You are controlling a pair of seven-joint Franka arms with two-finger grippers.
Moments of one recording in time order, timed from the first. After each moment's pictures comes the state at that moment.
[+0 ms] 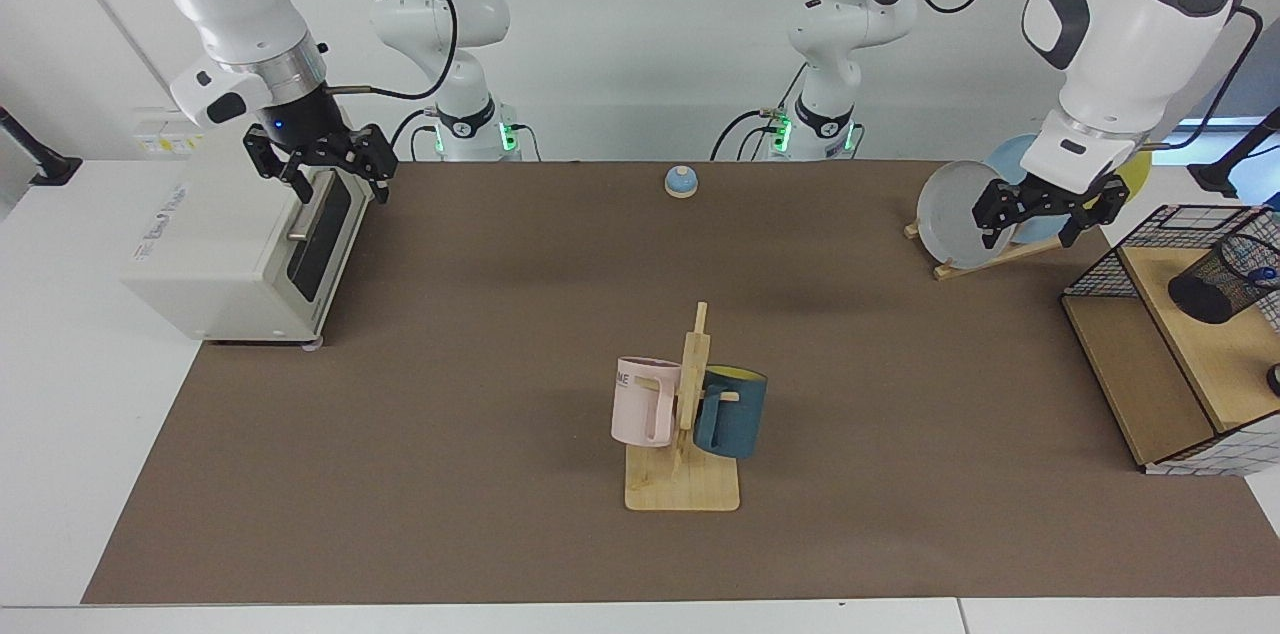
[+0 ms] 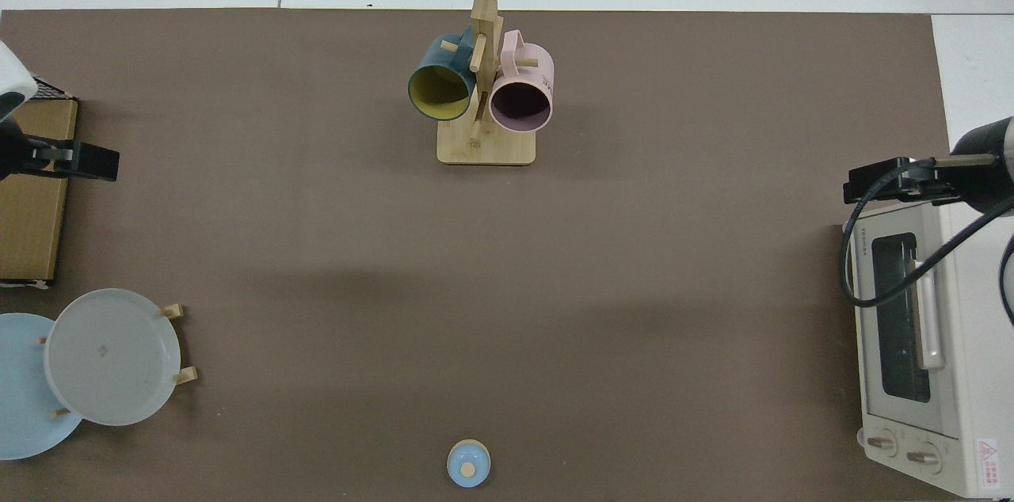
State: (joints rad) left arm 0.21 0.06 -0.21 -1.59 0.13 1.75 0.10; right arm 0.06 -0.01 -0.06 -1.63 0.01 1.64 0.05
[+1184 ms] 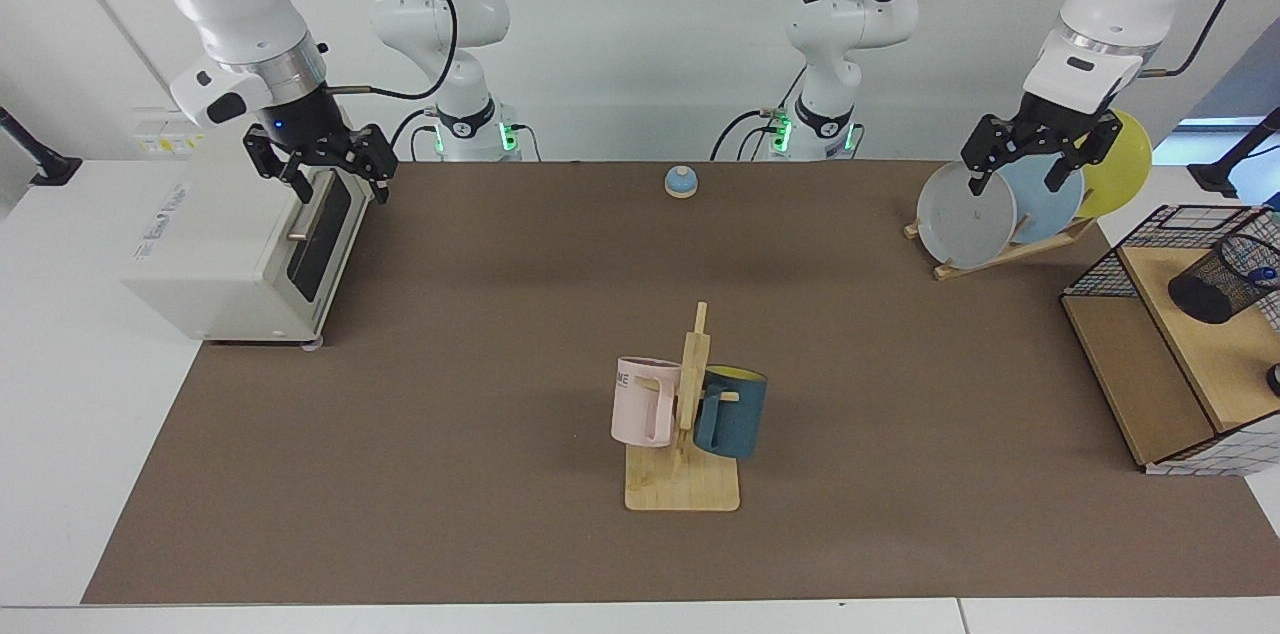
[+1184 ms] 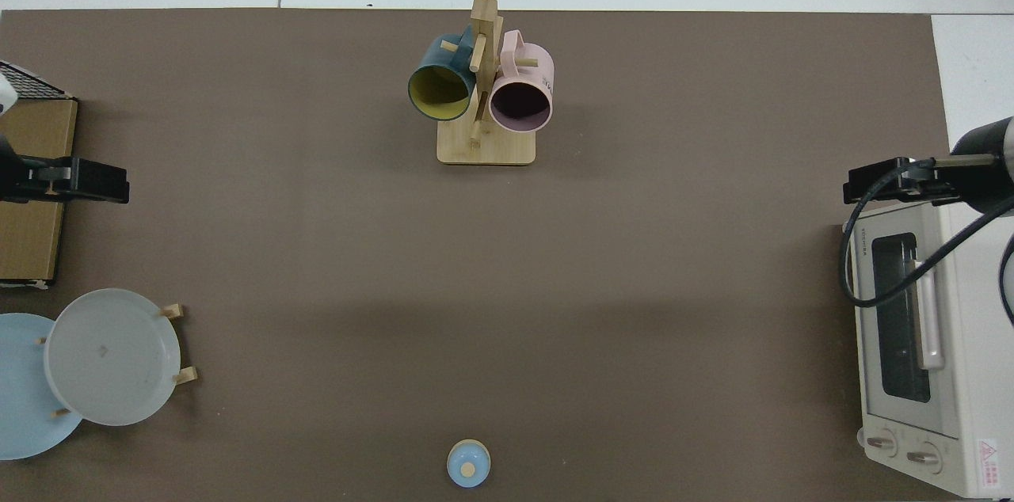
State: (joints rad) left arm 0.04 0.00 -0.06 -1.56 0.04 1.62 0.02; right arm 0.06 -0.01 -0.06 -1.63 0.01 1.64 0.05
